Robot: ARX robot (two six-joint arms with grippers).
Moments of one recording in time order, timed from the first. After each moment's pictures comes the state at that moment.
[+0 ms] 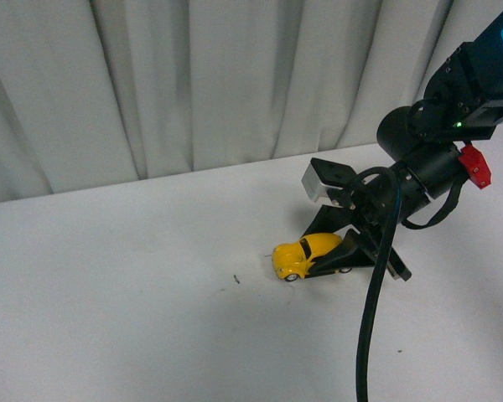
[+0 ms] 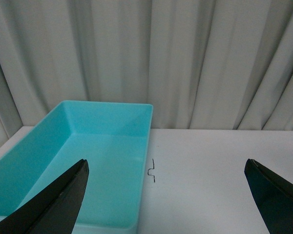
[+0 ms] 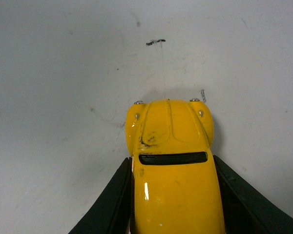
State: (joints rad) left arm 0.00 0.00 0.01 0.00 0.00 0.00; right arm -0.19 2.38 1.43 -0.64 -0.82 -1.62
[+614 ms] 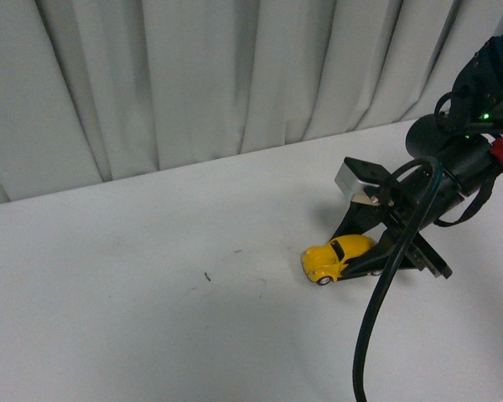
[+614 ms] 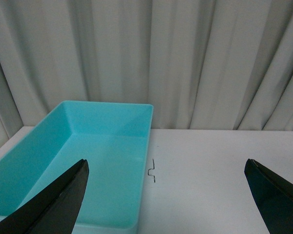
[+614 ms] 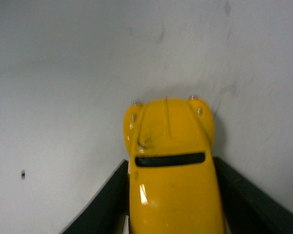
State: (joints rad) left arm 0.00 0.00 0.01 0.00 0.00 0.00; right arm -0.36 2.35 1.34 -0.75 -0.78 -1.75
